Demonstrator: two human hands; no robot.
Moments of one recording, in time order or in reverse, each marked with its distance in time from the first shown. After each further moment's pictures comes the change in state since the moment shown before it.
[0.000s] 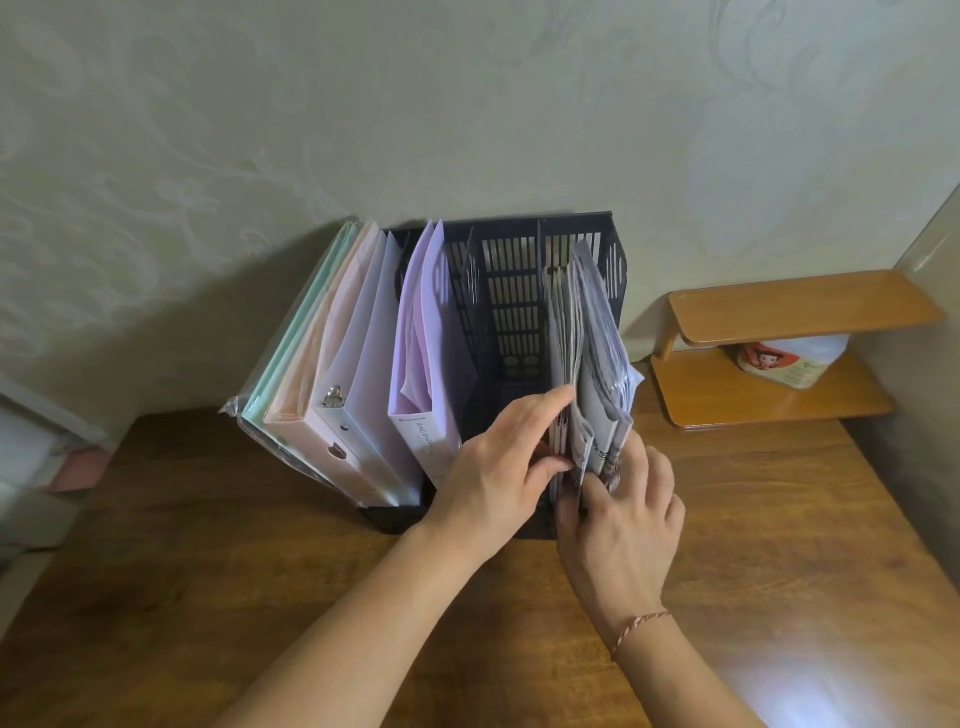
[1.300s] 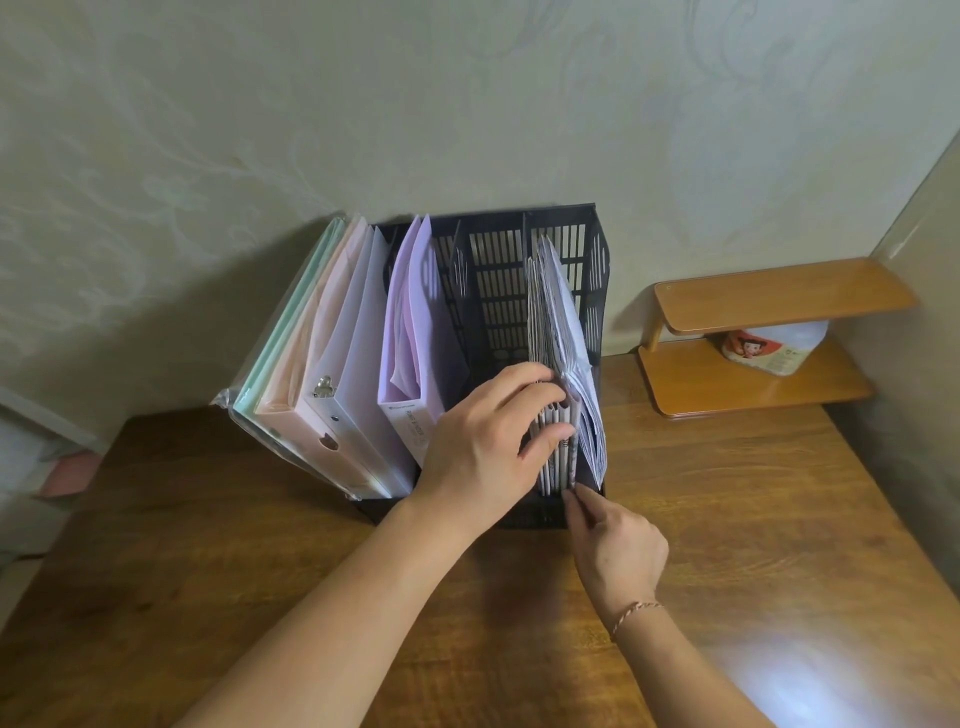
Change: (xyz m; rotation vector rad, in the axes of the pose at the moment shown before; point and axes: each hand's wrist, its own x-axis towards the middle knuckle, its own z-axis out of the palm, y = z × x) left_hand 0.015 0.020 -0.017 0.147 0.115 0.082; right_hand -0.021 0.019 0.018 0.257 -0.065 0.103
